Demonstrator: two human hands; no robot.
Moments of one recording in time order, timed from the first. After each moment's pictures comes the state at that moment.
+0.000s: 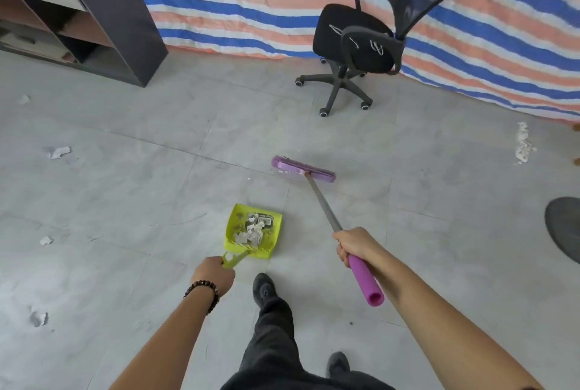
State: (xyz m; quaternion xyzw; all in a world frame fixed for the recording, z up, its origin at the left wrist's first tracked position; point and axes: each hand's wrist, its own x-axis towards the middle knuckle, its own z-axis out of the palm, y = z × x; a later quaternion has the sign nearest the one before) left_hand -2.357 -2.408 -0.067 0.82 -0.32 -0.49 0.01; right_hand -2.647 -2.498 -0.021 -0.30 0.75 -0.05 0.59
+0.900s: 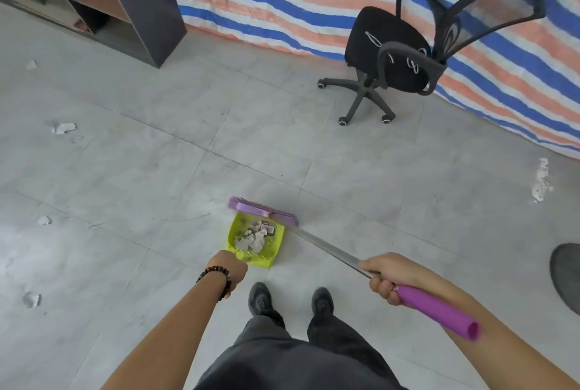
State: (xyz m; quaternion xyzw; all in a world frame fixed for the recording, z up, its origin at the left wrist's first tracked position) left_hand -2.318 -2.530 -0.063 0.80 -0.29 -0.51 -0.07; right_hand -2.625 -2.608 0.054 -0.24 0.70 0.16 0.66
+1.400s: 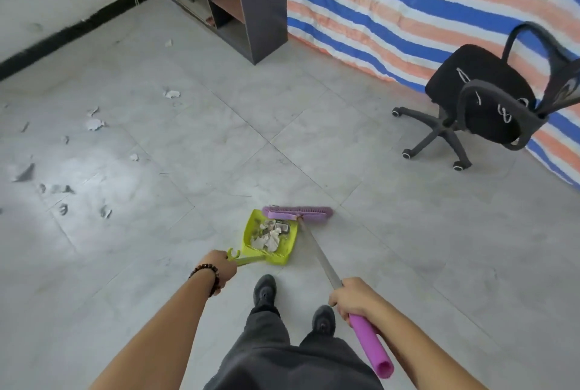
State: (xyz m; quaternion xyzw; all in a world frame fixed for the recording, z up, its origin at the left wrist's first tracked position) left_hand -2.370 -2.434 -0.062 0.85 -0.06 -0.52 0.06; right_hand -2.639 -2.577 -0.022 -0.51 0.58 0.28 0.57
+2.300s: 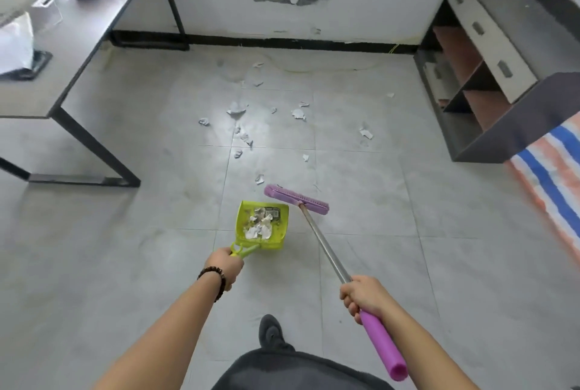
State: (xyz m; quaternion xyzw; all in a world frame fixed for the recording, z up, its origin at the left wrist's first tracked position) left_hand -2.144 -2.099 -0.024 0.79 0.29 -0.34 0.43; right_hand -2.228 -2.381 0.037 -0.65 0.39 0.35 0.55
